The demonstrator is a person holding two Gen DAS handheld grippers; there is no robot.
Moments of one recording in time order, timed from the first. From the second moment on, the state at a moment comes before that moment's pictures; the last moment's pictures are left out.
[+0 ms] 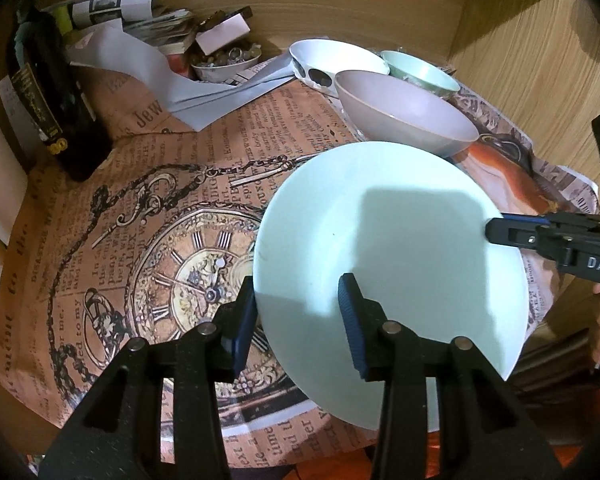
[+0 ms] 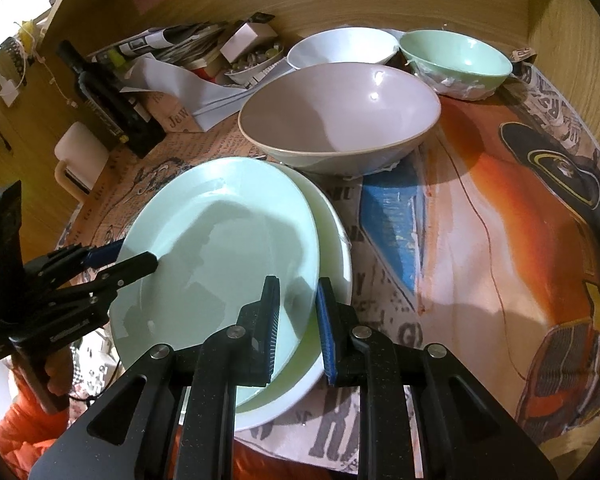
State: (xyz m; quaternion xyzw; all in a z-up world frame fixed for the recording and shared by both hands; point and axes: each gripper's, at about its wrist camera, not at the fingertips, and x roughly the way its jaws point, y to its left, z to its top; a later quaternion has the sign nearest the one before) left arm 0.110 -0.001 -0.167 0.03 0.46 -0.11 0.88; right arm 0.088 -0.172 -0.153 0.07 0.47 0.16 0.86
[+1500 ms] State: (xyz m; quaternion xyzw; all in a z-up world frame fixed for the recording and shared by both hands) left arm 0.213 -0.023 -0.099 0.02 0.40 -0.11 0.91; right arm 0.161 -0.226 -0.113 0.09 0.35 0.07 0.93
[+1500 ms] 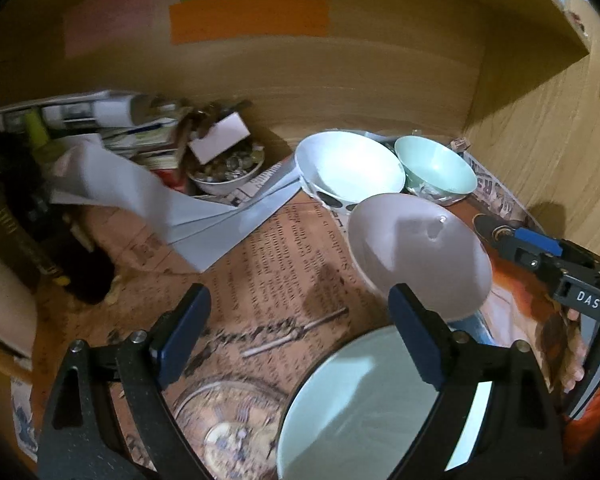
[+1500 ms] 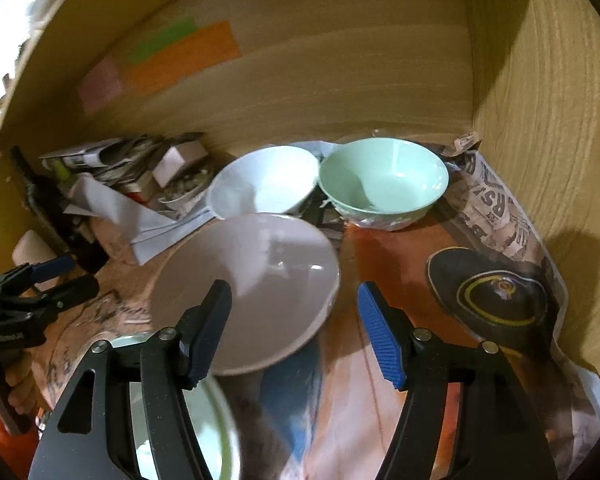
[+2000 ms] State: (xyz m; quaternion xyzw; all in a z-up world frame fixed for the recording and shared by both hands) left arm 0.268 -0.061 -0.140 0.04 0.46 -0.14 0.88; right arm 0.205 -0.230 -0.147 0.10 0.40 0.08 0.91
